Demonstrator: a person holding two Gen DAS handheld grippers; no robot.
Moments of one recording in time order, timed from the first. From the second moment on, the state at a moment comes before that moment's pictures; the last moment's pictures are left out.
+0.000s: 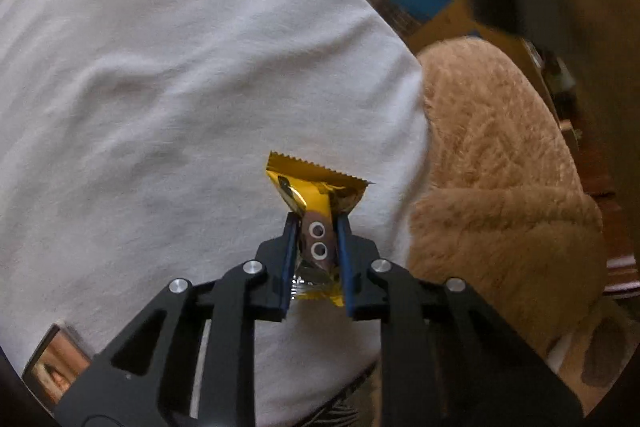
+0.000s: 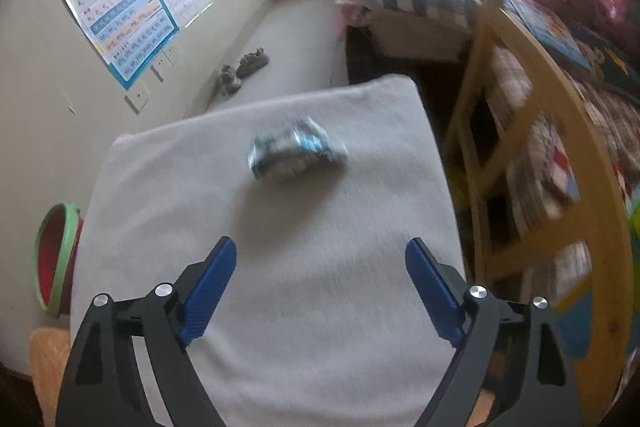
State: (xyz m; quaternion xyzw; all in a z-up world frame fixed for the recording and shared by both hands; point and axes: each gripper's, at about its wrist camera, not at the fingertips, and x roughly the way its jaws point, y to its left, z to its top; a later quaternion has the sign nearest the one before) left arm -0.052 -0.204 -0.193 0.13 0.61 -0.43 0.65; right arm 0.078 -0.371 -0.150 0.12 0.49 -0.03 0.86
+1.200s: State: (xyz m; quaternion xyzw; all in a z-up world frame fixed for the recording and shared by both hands) left arm 0.017 -0.095 -0.084 0.01 0.47 -0.25 0.85; right arm 0.013 -0.275 -0.147 0.11 0.53 0.06 0.84
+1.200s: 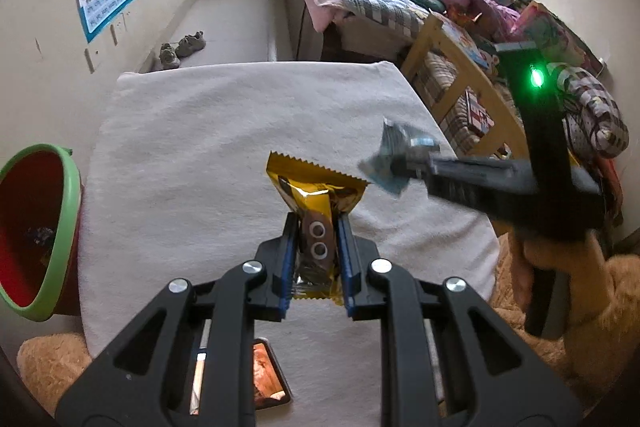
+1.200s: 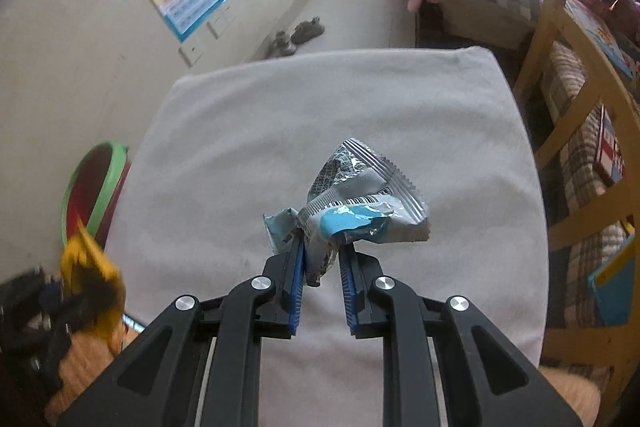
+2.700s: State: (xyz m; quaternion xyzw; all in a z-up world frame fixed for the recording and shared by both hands) left arm 0.041 0.000 -0.069 -0.05 0.45 -0.12 0.88; right arm 0.013 -0.251 -0.115 0.10 0.49 0.07 0.86
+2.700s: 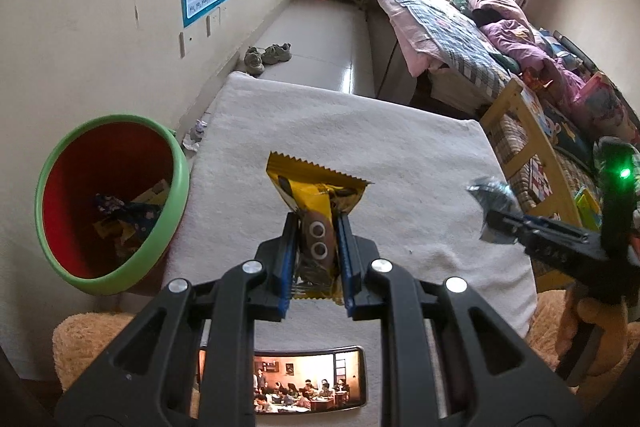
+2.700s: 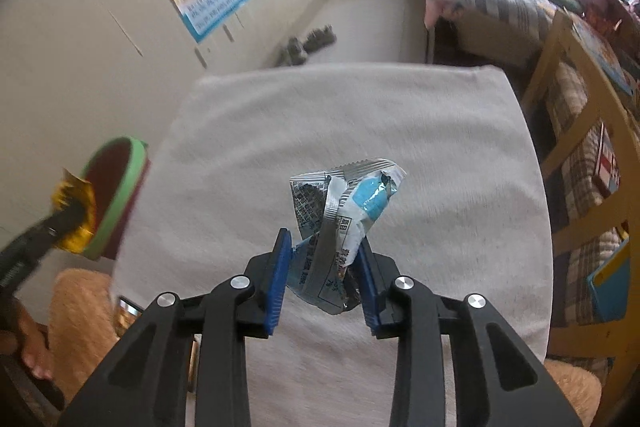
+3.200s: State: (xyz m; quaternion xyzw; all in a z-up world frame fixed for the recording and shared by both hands) left arm 0.045 0.029 -0.062 -0.06 0.44 -0.09 0.89; right arm 0.021 -0.200 -0.075 0.07 0.45 0.13 0.88
